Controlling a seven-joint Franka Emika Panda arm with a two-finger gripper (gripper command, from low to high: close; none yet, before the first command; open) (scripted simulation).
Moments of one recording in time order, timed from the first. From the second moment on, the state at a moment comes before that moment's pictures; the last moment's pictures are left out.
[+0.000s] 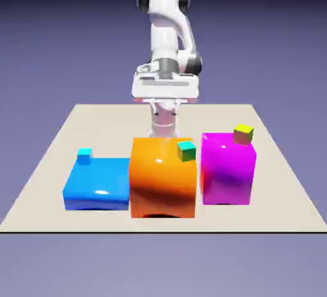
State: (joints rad) arm 0.05 -0.57 0.04 -2.81 0.03 3.01 0.73
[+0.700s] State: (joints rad) arm 0.80 -0.64 0.80 -2.87 0.50 2.49 0.59
